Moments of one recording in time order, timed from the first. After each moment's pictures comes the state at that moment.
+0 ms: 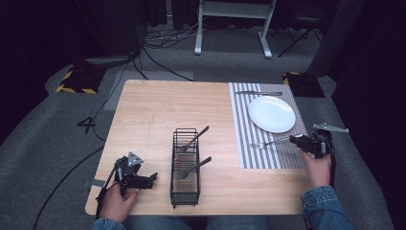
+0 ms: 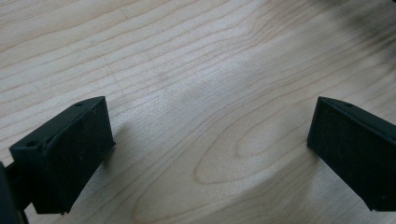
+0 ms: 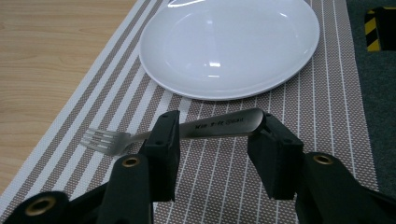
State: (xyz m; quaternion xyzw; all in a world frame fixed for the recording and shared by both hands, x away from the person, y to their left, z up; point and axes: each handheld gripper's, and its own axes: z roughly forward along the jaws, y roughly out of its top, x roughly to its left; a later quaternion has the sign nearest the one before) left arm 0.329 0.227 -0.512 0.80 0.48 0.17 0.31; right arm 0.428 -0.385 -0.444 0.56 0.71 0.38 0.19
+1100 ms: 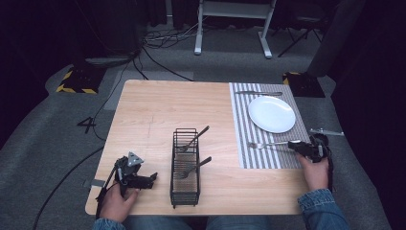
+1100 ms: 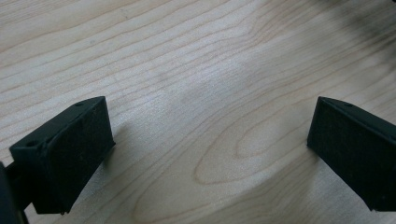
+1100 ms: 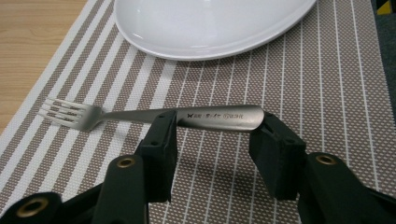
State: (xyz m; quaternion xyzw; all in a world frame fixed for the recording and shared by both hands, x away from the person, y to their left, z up) left arm 0.329 0.228 -0.512 0.80 0.48 0.17 0.31; right arm 0.431 -0.392 -0.470 0.59 0.71 0.36 0.16
